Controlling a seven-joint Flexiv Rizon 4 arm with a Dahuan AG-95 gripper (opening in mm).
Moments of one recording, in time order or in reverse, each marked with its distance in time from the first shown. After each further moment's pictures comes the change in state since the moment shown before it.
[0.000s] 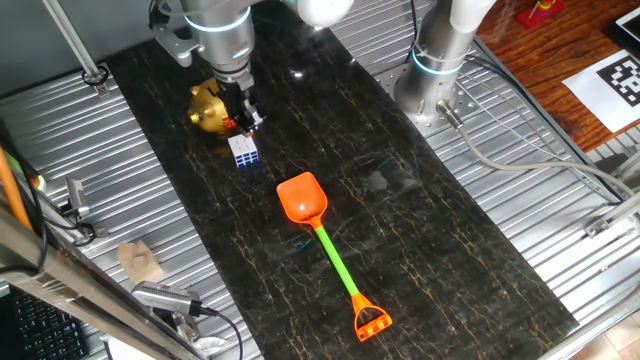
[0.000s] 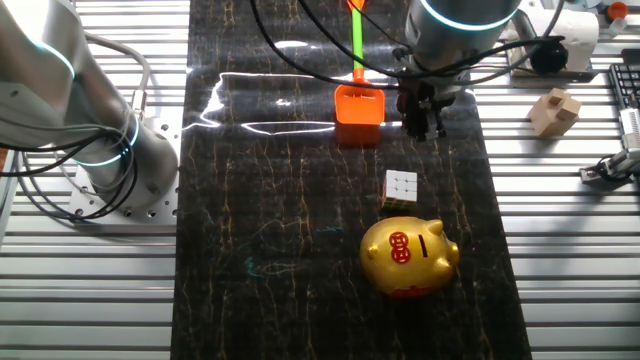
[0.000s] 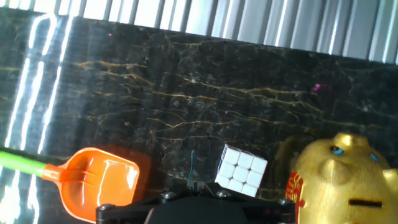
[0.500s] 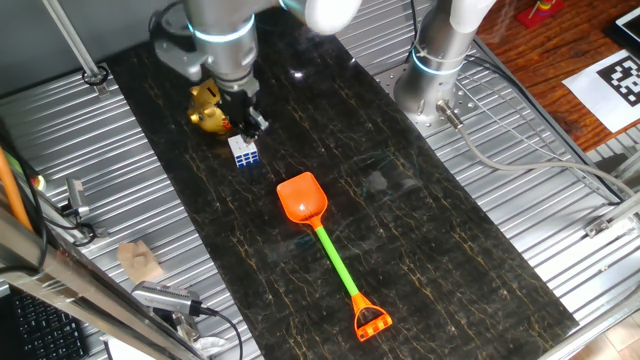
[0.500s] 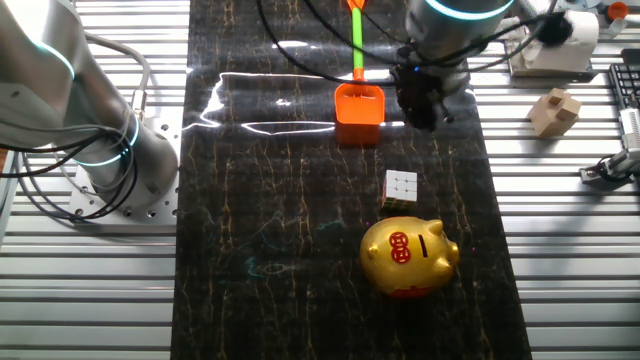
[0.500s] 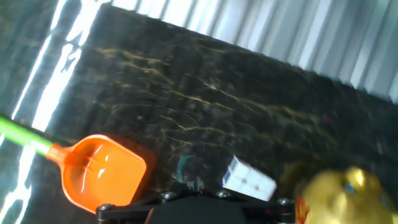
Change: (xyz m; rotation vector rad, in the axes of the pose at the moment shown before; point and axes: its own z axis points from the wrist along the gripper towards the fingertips) arm -0.017 0.019 0.008 0.009 0.011 -0.277
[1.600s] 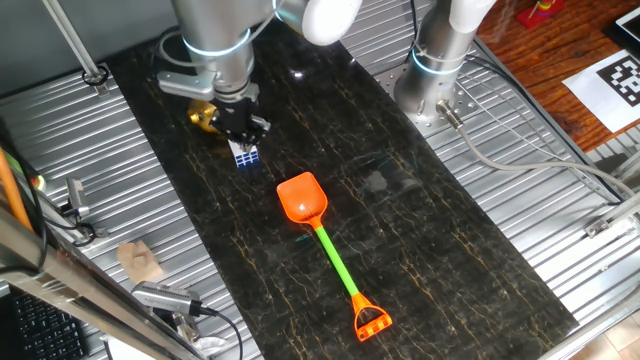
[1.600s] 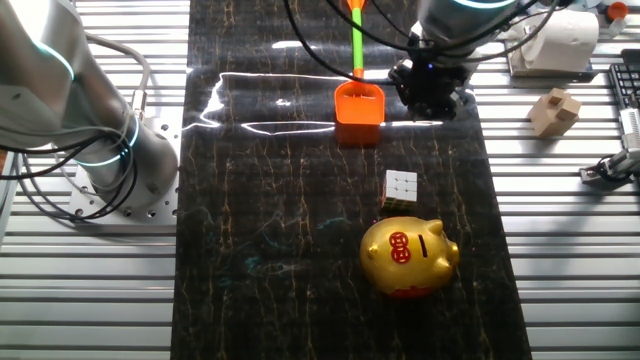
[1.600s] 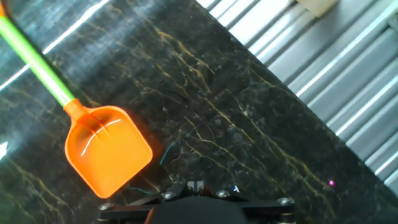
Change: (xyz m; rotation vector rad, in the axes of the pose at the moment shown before) arm -0.006 0.002 0.001 -0.004 0.000 -0.335
